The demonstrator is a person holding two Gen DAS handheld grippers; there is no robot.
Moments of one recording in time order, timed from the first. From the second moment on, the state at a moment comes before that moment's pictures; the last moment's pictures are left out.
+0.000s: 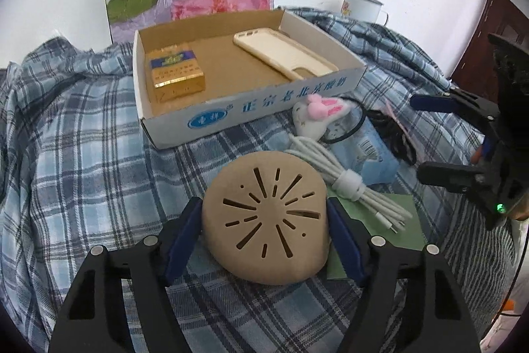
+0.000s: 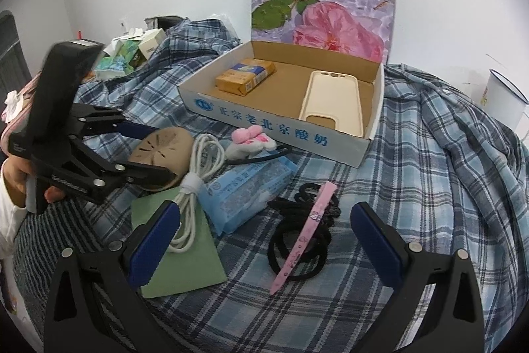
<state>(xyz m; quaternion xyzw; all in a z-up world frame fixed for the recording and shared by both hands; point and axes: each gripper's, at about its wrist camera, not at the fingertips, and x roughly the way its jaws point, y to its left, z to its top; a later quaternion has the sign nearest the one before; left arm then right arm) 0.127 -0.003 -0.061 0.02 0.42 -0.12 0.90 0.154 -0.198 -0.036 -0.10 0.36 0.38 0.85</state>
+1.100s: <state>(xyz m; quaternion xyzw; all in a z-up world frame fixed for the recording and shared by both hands) 0.113 -0.004 -0.051 0.03 0.39 -0.11 0.91 0.166 -0.201 -0.045 -0.12 0.37 0.33 0.86</state>
